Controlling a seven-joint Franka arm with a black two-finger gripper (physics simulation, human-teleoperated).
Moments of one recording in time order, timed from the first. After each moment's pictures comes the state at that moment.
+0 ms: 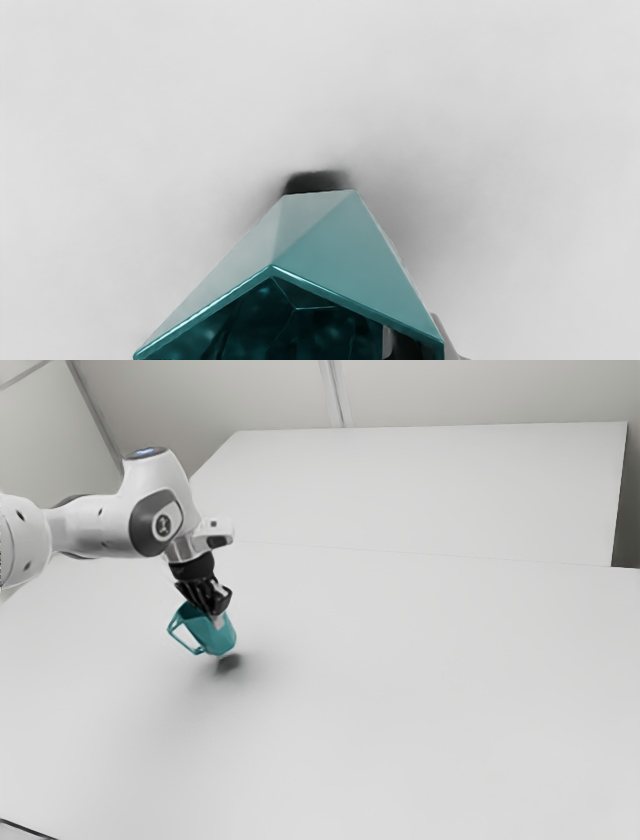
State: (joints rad) arm 0.13 0.09 -0.06 -2.03 -0.02 2.06 0.31
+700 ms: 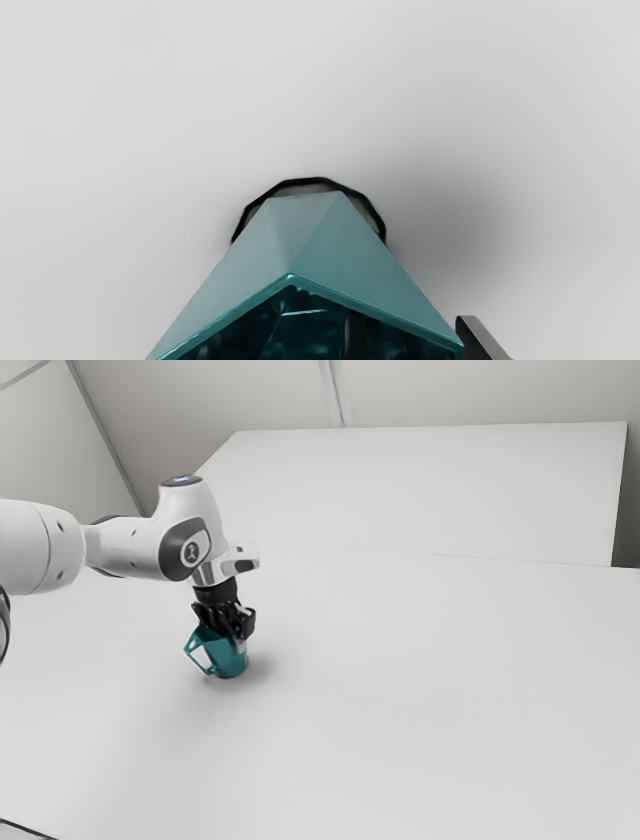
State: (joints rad) arm 0.13 0.19 -0.10 -2.04 0.03 2.12 0.14
